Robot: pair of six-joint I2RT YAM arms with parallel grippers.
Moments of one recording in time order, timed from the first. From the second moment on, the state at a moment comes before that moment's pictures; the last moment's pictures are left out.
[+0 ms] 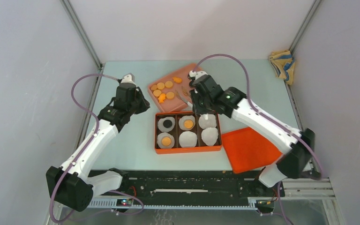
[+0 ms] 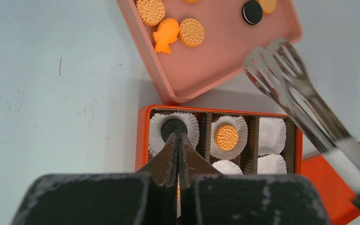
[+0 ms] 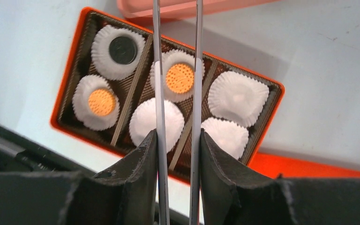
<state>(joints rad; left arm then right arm) -0.34 1.13 1.00 -0.49 -0.12 -0.60 0.83 1.50 1.53 -0.85 0.20 0.35</state>
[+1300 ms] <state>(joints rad) -0.34 1.12 1.00 -0.49 -0.15 -0.59 0.75 1.94 1.71 -0.72 0.09 0.27</state>
